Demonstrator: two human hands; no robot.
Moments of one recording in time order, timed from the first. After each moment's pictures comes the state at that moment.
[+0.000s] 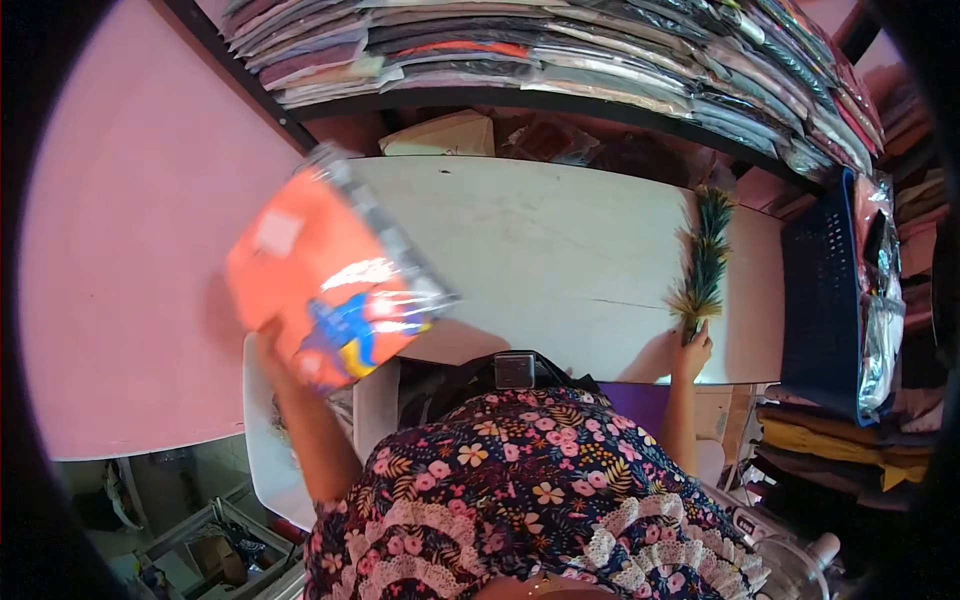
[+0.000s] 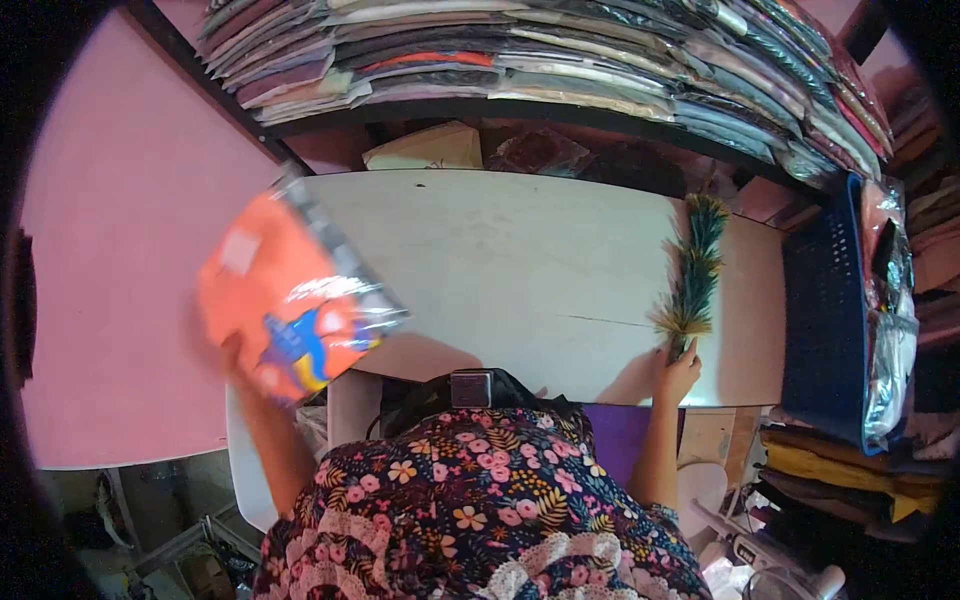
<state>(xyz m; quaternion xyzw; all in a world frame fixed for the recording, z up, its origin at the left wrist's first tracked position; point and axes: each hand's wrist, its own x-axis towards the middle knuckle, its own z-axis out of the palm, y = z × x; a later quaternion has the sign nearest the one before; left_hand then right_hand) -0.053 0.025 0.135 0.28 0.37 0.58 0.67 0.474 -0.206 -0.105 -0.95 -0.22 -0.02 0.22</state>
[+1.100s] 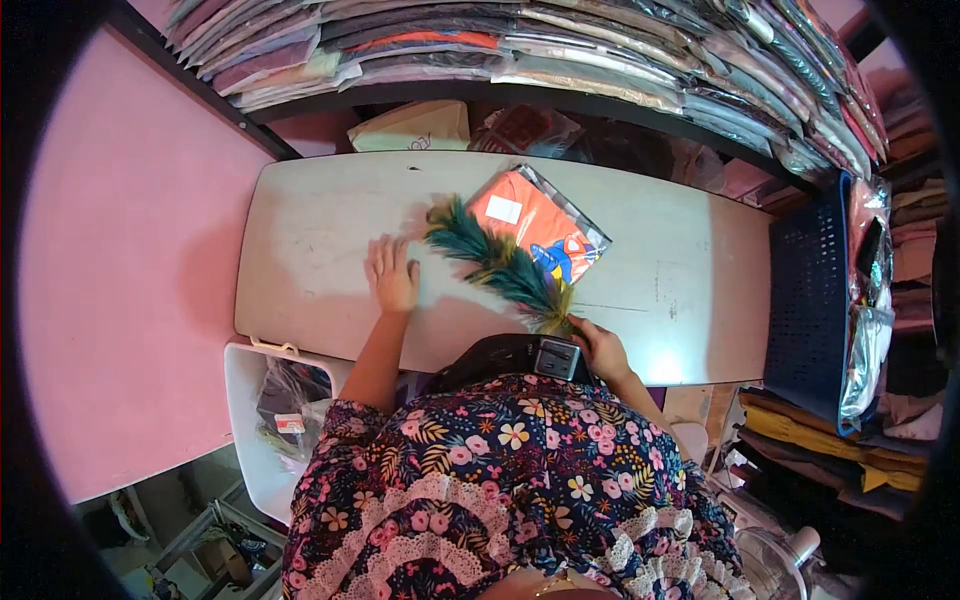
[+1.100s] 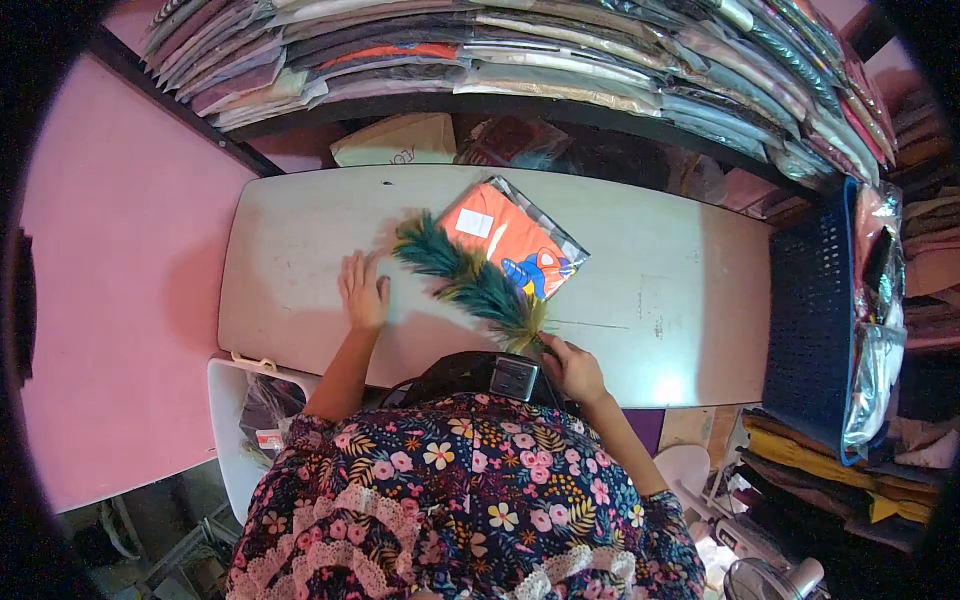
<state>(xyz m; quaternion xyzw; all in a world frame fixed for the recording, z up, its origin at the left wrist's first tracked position) 0.061 0.118 -0.104 0.81 0.56 0.19 0.02 0.359 -0.129 -0.051 -0.71 -0.62 0.22 0.24</state>
